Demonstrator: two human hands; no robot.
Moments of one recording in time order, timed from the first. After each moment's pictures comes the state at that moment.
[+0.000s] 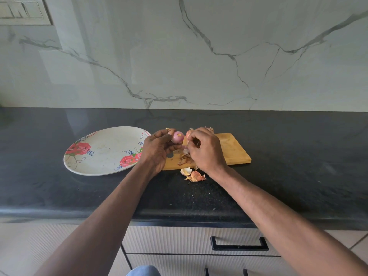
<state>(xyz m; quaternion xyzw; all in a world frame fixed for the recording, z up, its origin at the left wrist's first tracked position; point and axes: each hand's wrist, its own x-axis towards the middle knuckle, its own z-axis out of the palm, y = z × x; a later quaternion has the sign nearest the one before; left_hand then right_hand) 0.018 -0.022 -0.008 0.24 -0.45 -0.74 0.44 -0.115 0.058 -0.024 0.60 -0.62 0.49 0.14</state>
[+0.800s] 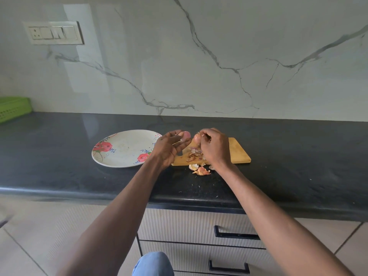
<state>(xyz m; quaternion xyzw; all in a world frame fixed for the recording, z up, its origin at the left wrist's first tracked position) 0.035 -0.009 0.006 0.21 -0.40 -0.79 0.41 -0.101 0.078 -0.002 0.52 -0.66 0.52 0.15</state>
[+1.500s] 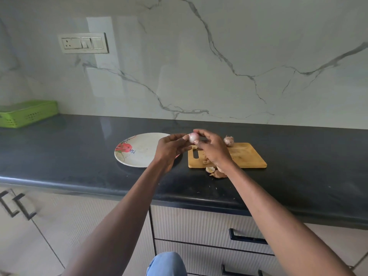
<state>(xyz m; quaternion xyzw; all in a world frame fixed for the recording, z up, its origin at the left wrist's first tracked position) 0.083 -0.013 0.008 0.22 -0.53 -0.68 0.46 -0.063 0.053 0.010 0.54 -0.61 0.56 -0.15</state>
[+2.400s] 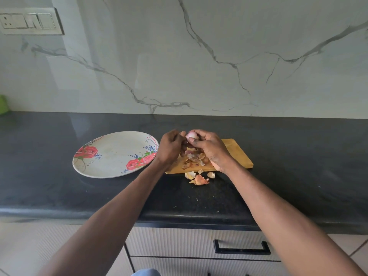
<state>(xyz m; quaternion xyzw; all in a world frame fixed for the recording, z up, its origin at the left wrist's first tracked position) -0.003 -0.041 -0.018 0.25 -0.72 -0.48 0.43 -0.133 0.043 -0.007 0.47 -0.56 0.61 -0.31</state>
